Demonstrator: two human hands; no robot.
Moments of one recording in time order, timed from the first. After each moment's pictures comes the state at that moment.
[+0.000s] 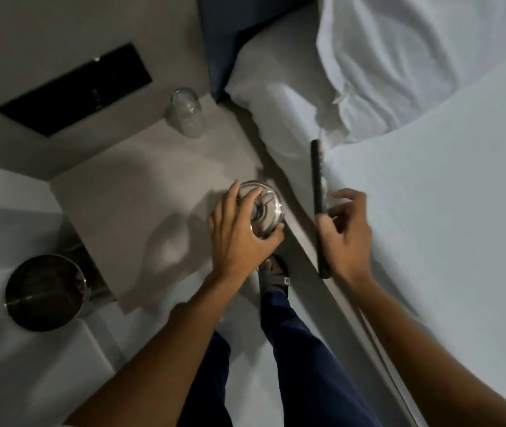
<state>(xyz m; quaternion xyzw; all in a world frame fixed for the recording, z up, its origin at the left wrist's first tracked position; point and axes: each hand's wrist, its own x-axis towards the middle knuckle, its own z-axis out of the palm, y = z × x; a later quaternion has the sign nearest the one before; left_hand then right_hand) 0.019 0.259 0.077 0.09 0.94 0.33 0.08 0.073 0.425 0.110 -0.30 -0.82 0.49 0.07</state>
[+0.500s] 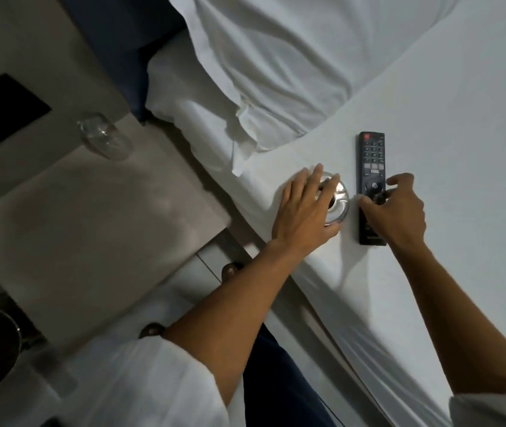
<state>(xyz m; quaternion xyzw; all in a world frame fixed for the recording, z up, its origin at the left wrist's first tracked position) 0.033 0.476 0.090 0.38 0.88 0.26 0.13 0.098 0.627 0.130 -0.48 -0.85 0.23 -0.02</state>
